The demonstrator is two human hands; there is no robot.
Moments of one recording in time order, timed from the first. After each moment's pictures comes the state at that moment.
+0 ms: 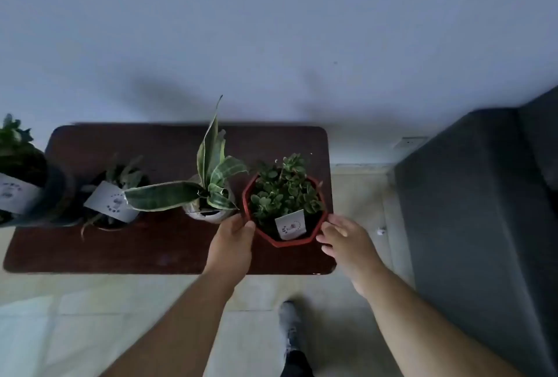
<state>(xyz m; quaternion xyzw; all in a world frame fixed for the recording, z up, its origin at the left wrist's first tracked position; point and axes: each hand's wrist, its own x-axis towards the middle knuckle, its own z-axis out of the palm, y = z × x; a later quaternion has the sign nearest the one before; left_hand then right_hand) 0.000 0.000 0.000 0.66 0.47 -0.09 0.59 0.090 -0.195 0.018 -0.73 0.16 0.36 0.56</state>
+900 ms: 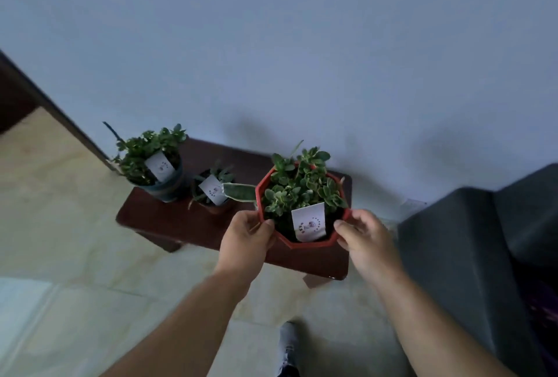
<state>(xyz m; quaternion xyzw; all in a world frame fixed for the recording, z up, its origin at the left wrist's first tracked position) -0.123 0.015 0.215 0.56 0.45 0.09 0.69 -0.005 -0.159 0.225 -0.81 -0.04 0.25 0.53</state>
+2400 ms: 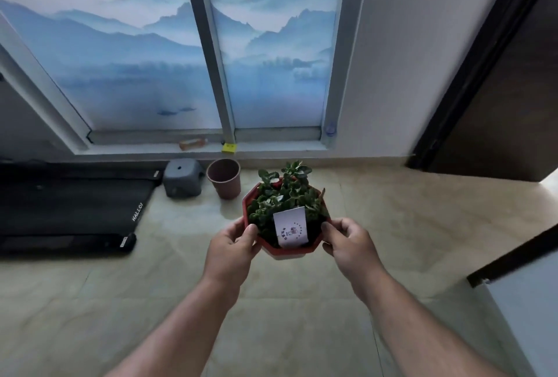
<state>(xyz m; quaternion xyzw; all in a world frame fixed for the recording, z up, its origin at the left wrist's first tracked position) -0.961 0.407 0.325 0.18 0.61 0.63 0.43 -0.783 0.503 0.307 -0.54 -0.51 0.60 0.31</state>
